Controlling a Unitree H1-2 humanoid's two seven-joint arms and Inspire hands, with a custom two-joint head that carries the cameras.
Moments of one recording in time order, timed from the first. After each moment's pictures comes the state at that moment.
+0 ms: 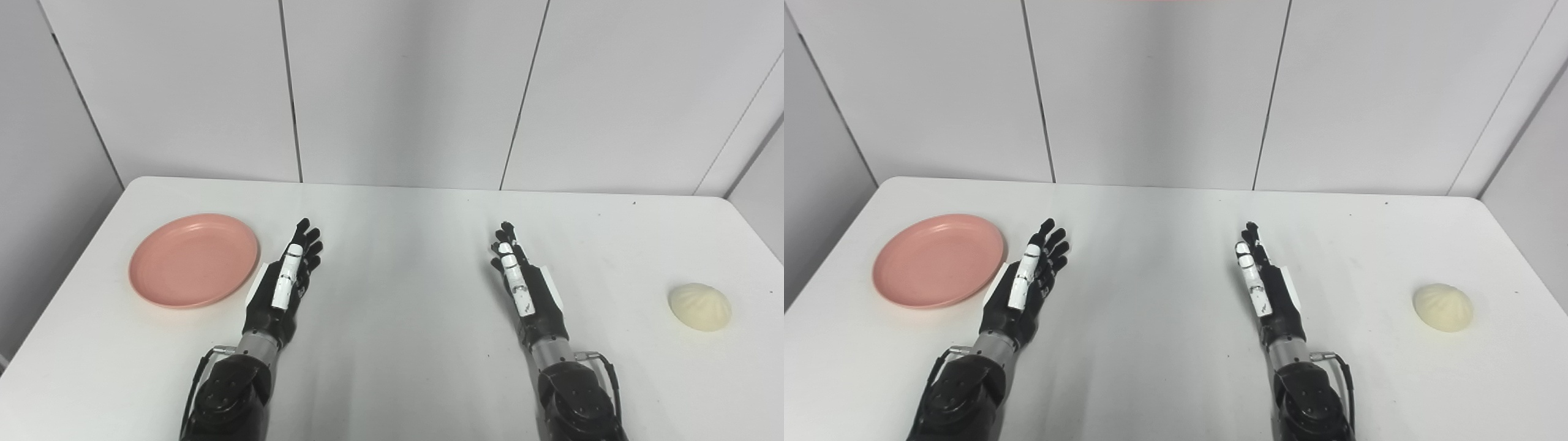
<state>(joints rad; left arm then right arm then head) -0.31 0.01 -0.01 0.25 -0.11 0.05 -0.14 -0.32 -0.09 0.00 0.24 -0.01 -0.01 0.03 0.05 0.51</state>
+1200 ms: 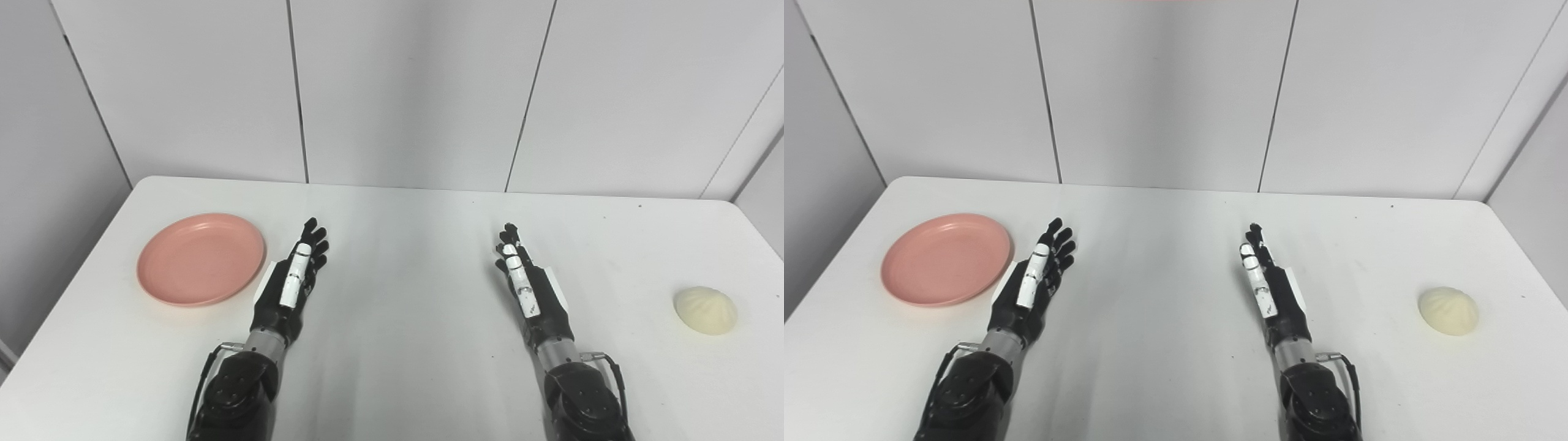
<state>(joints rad) -0.34 0.00 -0.02 0.32 -0.09 0.00 -0.12 -0.32 -0.11 0.00 0.27 0.01 -0.02 0.06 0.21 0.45</state>
